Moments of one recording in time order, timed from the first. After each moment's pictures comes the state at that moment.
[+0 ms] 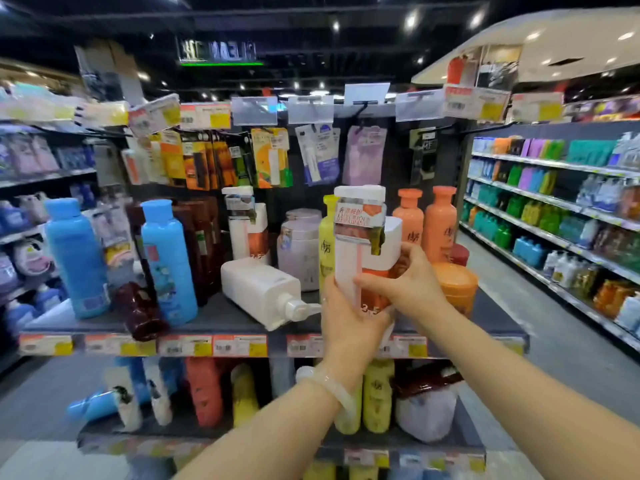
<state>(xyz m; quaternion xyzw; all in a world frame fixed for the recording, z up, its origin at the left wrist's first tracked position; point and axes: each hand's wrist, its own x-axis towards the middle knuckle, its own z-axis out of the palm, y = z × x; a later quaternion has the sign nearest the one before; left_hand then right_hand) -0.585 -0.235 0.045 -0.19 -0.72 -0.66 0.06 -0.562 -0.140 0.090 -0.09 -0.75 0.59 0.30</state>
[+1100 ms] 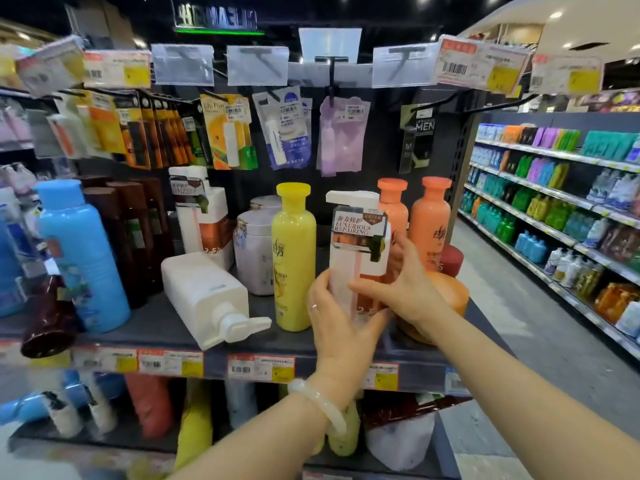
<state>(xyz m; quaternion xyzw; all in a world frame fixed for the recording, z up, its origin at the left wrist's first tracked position) -0.625 -0.146 0.017 -0.18 -0.73 -0.64 0.14 -0.609 -0.040 0.075 -0.03 -0.79 0.56 0.24</state>
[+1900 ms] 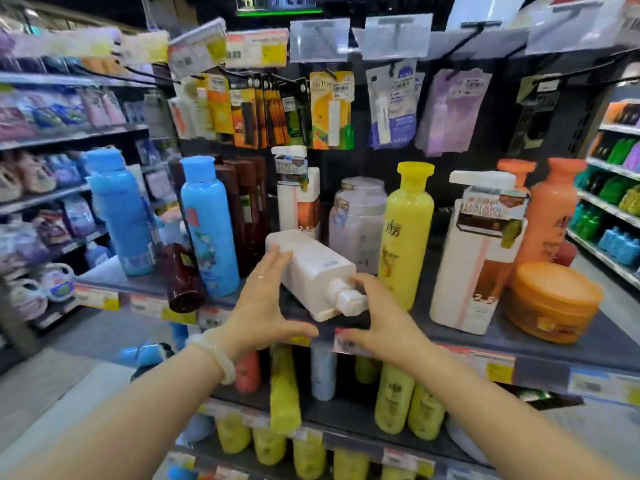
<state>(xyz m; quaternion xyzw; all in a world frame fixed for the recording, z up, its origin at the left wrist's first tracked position) -0.721 -0.390 0.006 -0.28 -0.90 -0.31 0.13 -0.644 -0.188 0.015 0.07 -0.93 0.35 0.10</state>
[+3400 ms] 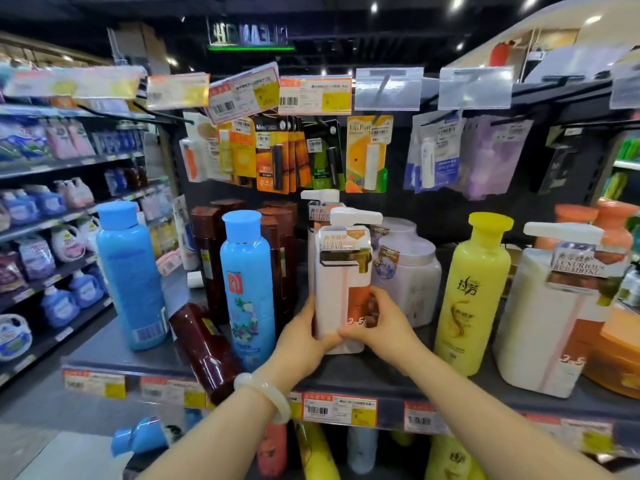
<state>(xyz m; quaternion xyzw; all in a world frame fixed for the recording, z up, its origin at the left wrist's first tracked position) -0.791 -0.397 0.023 -0.25 -0.82 -0.52 -0.05 -0.745 -0.255 0.038 -0.08 -0.84 0.53 0.12</state>
